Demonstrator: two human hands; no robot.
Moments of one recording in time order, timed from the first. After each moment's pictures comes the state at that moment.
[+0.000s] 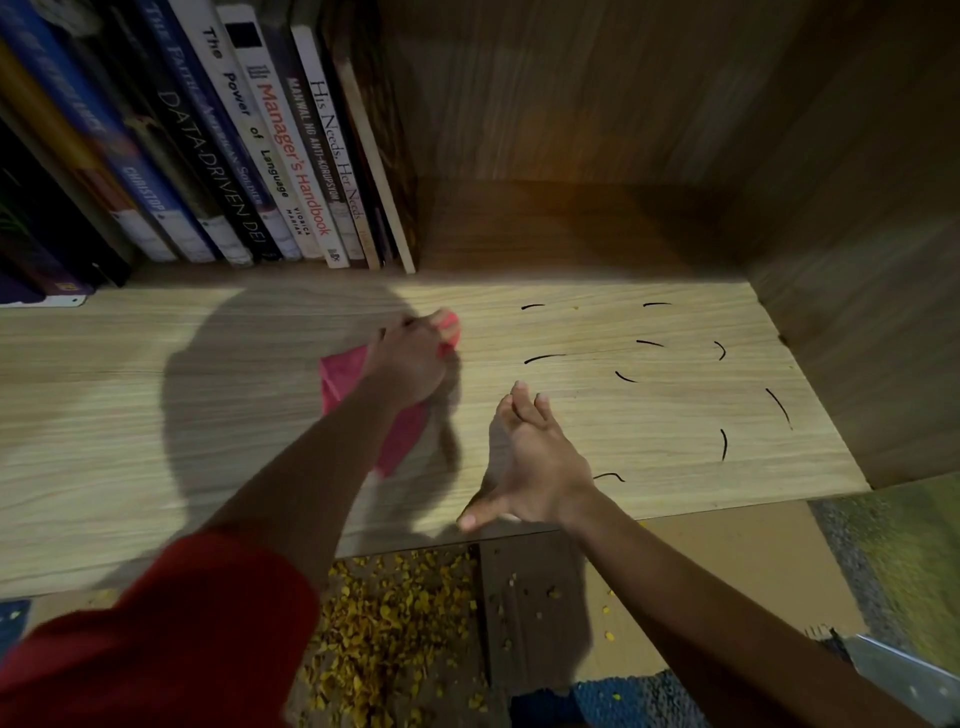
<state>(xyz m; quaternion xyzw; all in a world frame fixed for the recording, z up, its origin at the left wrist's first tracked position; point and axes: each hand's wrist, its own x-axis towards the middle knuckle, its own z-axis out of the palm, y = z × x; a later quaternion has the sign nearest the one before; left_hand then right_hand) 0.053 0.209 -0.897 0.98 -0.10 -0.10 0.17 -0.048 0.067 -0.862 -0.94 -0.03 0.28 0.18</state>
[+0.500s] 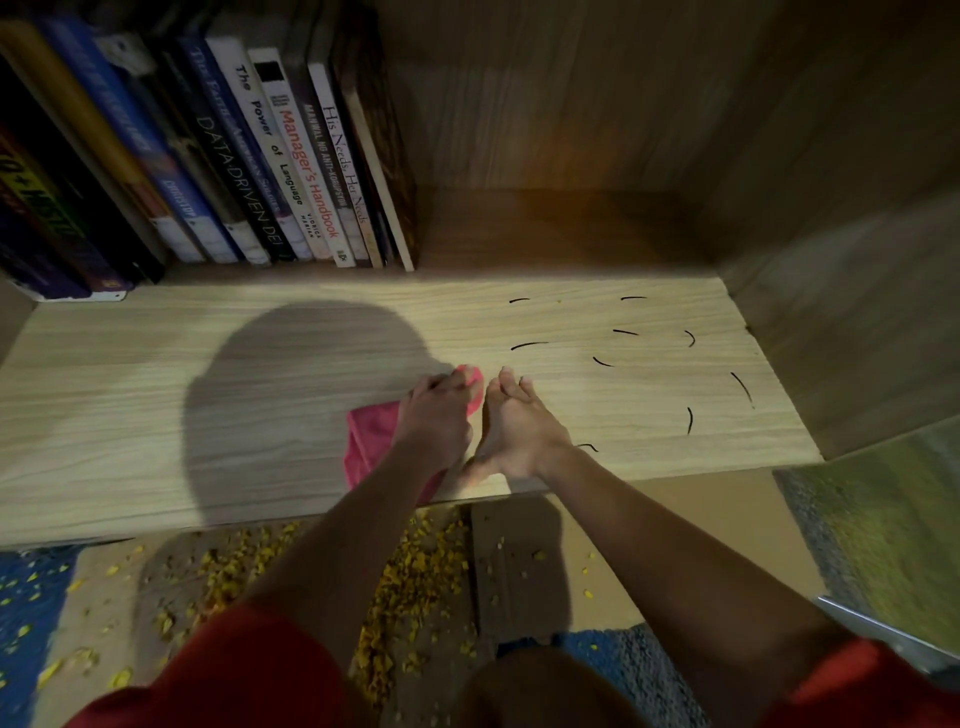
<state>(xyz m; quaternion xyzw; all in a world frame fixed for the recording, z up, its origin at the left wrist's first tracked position) -0.030 0.182 -0.898 0.97 -0.14 -0.12 0.17 -0.047 0.062 -0.864 -0.94 -0.03 0.27 0.19</state>
